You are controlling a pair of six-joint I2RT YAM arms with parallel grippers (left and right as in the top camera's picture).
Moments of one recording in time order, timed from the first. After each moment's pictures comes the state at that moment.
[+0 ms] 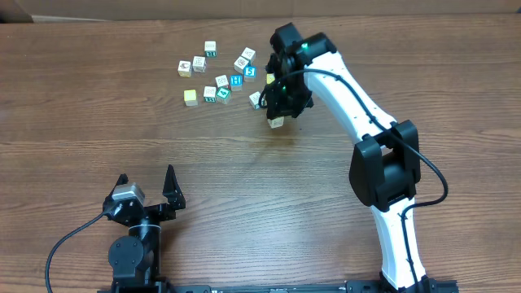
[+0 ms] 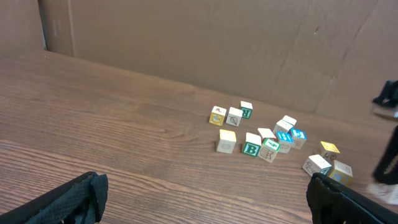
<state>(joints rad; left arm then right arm) 0.03 0.02 0.01 -0.07 -0.08 -0.23 0.44 2.34 2.13 -1.24 -0.25 0.20</state>
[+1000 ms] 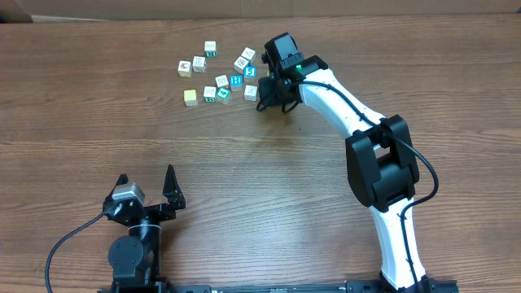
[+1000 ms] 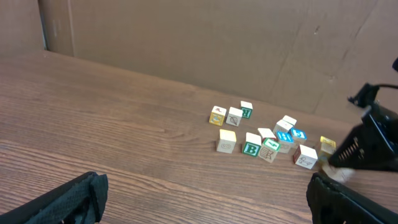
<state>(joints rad) 0.03 0.02 0.01 -0.07 -0.08 -0.23 0.45 2.34 1.92 -0.74 -0.12 0.27</state>
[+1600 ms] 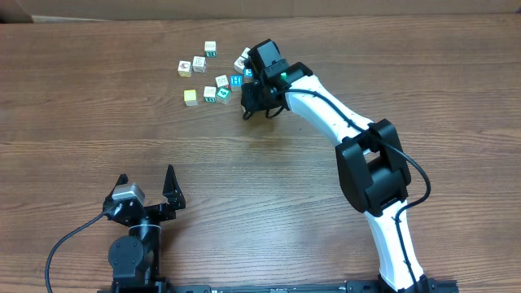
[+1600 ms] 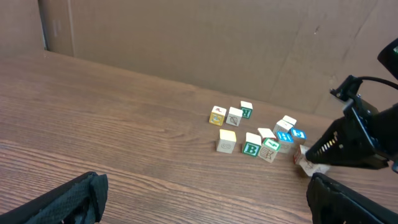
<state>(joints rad) 0.03 0.02 0.01 -0.07 -0.08 -0.23 0.53 2.34 1.92 -0.65 -0.17 0.31</state>
